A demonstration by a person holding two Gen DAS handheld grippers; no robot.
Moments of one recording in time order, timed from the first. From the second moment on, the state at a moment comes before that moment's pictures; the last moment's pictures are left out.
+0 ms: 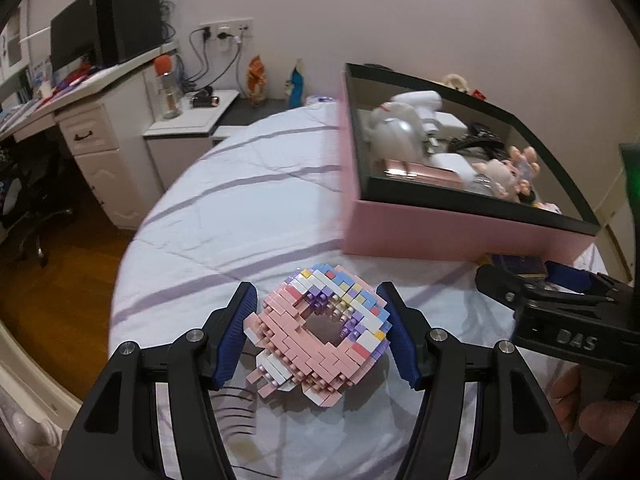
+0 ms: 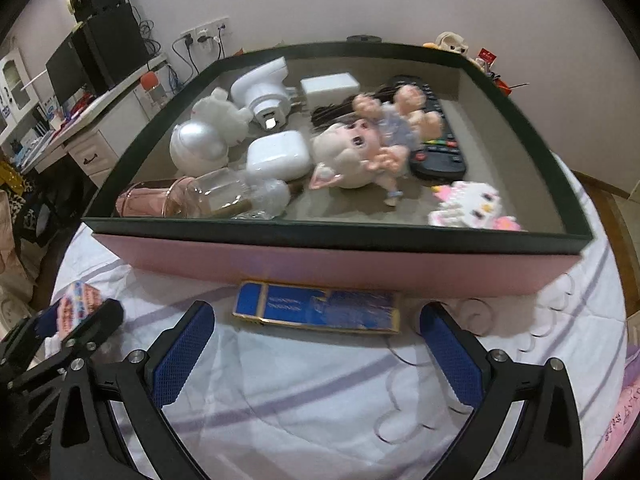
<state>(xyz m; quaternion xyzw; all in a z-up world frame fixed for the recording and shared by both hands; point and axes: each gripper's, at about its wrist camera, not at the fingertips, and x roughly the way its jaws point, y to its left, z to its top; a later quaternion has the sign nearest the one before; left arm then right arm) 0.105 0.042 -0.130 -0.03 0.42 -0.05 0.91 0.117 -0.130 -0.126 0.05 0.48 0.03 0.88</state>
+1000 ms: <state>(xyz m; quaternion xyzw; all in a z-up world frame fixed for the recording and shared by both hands) 0.088 0.035 -0.109 -0.03 0.40 -0.06 0.91 0.066 -0.160 -0.102 0.08 0.44 0.04 0.89</state>
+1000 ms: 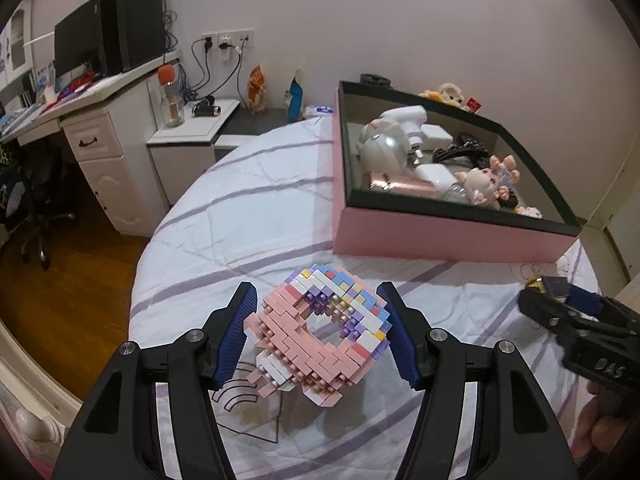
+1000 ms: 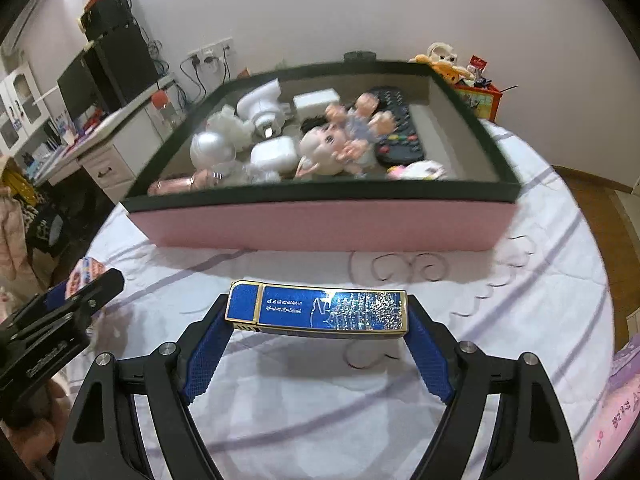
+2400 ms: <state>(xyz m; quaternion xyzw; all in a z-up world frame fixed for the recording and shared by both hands) 0.352 -0.069 -0.064 0.06 0.42 -0.11 0.90 0.311 -0.215 -0.075 0.07 0.46 0.02 0.88</state>
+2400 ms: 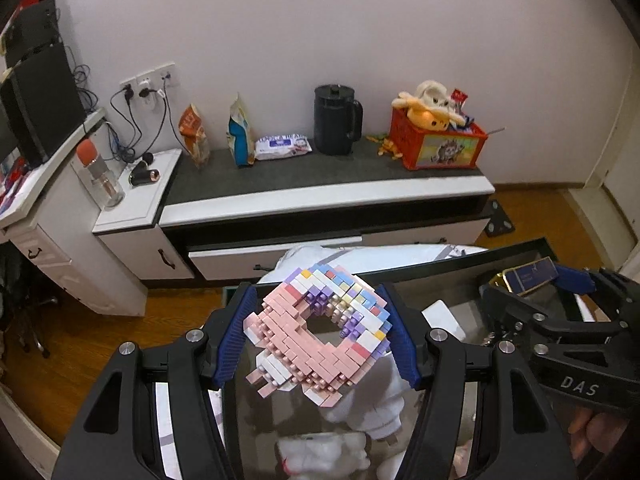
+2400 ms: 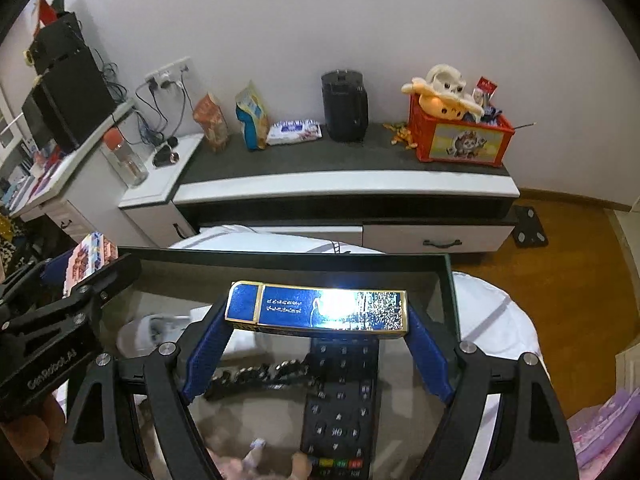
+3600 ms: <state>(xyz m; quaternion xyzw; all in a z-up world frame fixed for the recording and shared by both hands) 0.220 -0.023 -0.004 0.04 0.38 -0.04 0.92 0.206 -0.192 -0.018 0.06 0.43 0.03 0.90</state>
